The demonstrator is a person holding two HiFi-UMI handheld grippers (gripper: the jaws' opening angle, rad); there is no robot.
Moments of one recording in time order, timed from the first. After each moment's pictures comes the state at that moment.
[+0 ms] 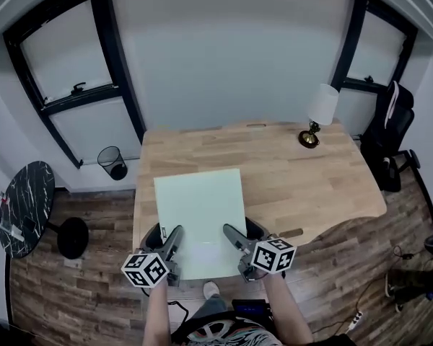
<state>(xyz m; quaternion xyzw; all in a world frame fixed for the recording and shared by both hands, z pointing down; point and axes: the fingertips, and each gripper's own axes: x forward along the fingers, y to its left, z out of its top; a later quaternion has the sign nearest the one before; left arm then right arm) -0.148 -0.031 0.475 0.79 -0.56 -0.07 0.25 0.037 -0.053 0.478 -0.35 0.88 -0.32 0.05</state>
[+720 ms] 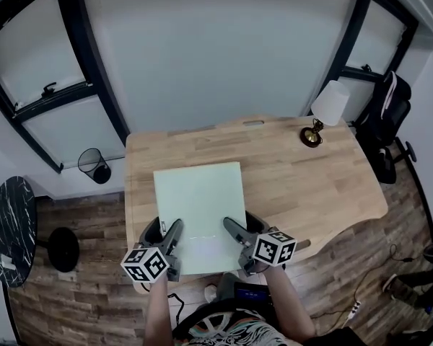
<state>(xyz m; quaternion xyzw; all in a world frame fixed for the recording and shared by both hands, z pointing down) -0.174 -0.175 0.512 0.80 -0.53 -0.05 0.29 0.012 -0.184 0.512 -0.39 0.85 -0.35 0.04</state>
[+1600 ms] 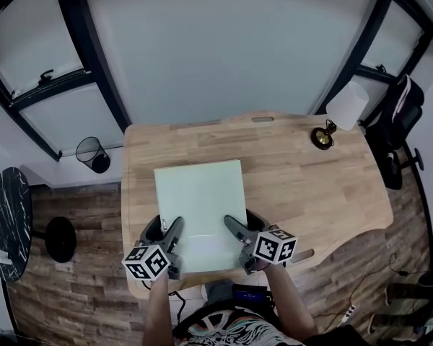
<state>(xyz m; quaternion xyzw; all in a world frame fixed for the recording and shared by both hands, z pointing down) -0.177 -0.216 0.549 0.77 -0.55 -0.04 0.32 0.009 -0.233 0.548 -0.38 0.84 -0.38 0.01</state>
